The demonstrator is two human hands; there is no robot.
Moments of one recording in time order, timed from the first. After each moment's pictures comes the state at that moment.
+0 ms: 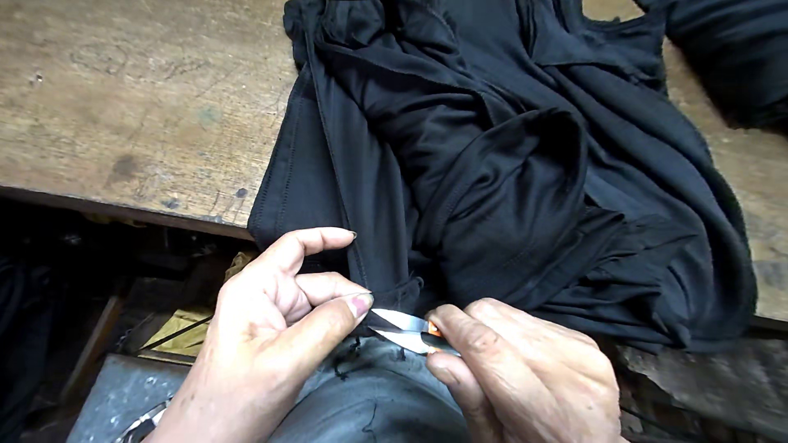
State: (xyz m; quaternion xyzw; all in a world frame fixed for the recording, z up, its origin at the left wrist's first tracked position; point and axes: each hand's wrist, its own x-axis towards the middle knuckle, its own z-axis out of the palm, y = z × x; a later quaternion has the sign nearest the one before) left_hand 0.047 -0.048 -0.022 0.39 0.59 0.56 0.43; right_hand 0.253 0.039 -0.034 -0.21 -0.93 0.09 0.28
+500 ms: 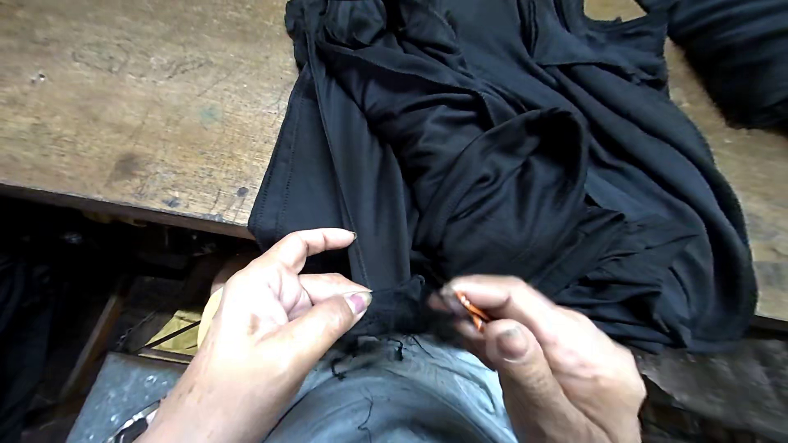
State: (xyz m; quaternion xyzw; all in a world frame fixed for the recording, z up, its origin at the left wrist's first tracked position) left_hand 0.052 -0.046 -0.013 0.35 0.58 0.57 0.47; right_hand 0.247 0.050 -0.037 -0.22 -0.82 0.39 0.36
